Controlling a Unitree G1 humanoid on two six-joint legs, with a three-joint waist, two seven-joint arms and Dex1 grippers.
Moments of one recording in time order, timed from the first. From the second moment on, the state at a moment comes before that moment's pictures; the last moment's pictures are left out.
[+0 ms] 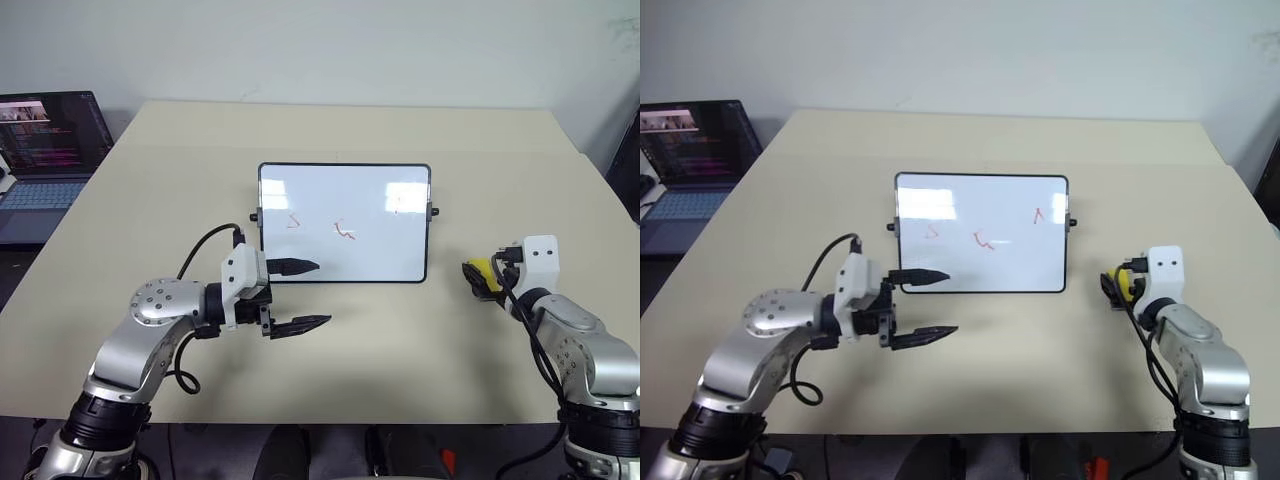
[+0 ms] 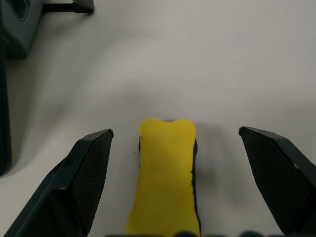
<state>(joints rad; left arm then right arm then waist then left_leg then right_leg) -0.22 0.70 -0.05 -0.29 -0.47 0.27 -1.08 -0.21 -0.41 -0.25 -0.28 0.30 0.86 0.22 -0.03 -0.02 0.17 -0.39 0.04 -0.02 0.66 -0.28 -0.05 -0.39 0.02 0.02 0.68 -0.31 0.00</state>
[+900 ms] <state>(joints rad) -0.13 0.70 0.01 -0.31 -0.46 0.30 -1.01 -0.20 -0.41 -0.21 -0.23 0.29 0.79 0.23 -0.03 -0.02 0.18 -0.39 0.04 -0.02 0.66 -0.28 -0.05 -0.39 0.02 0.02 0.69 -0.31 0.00</state>
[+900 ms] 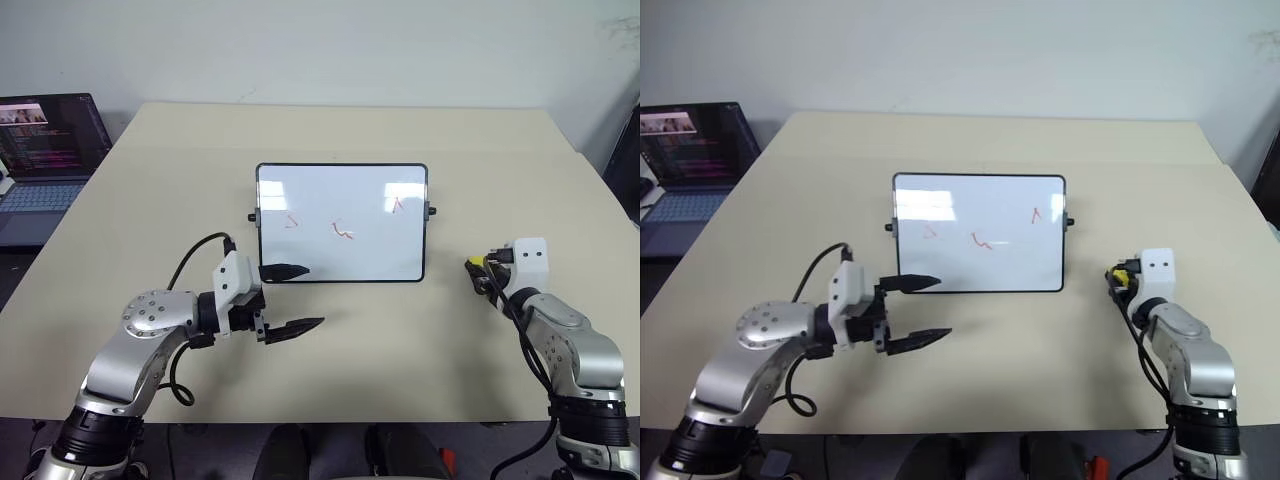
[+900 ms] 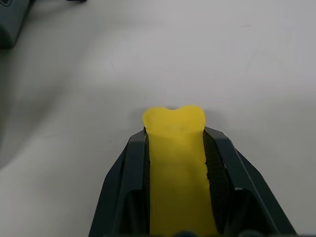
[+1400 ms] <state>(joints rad) 0.03 0.72 0.24 -0.40 -0.47 0.40 -0.79 -0.26 -0.43 0.09 -0.65 0.40 0.84 0.40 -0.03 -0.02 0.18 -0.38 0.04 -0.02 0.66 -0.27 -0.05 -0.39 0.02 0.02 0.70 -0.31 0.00</state>
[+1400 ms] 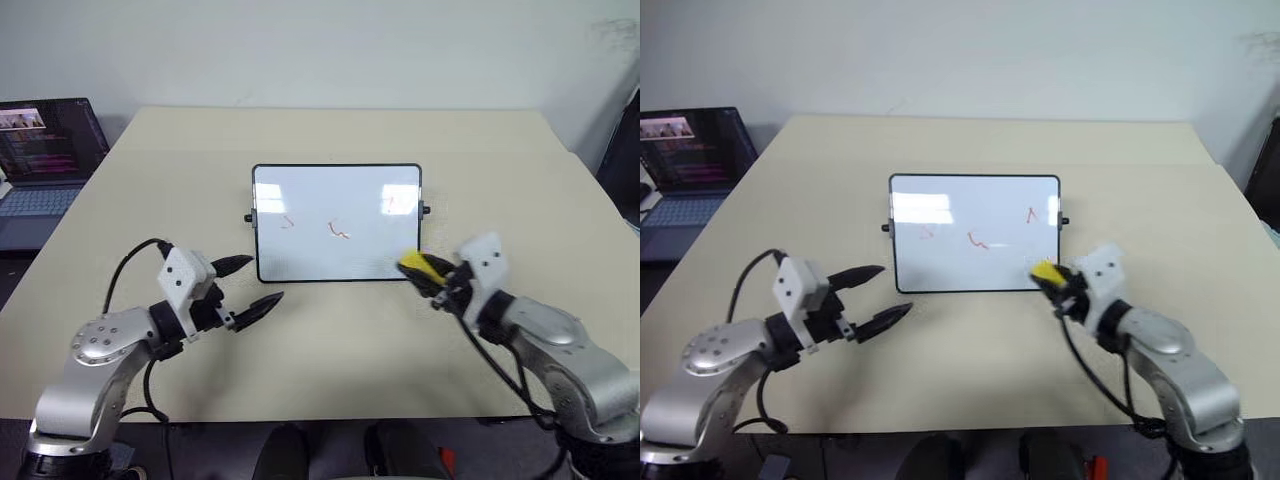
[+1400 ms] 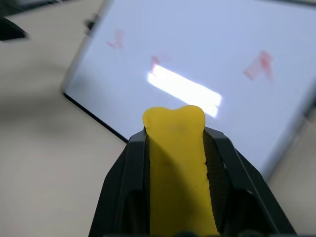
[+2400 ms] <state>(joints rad) -0.01 0.76 0.26 -0.33 -0.43 0.39 -0.87 -1.12 -0.05 0.55 0.69 -0.18 0.14 0.48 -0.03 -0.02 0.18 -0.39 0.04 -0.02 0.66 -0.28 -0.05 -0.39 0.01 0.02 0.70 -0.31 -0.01</state>
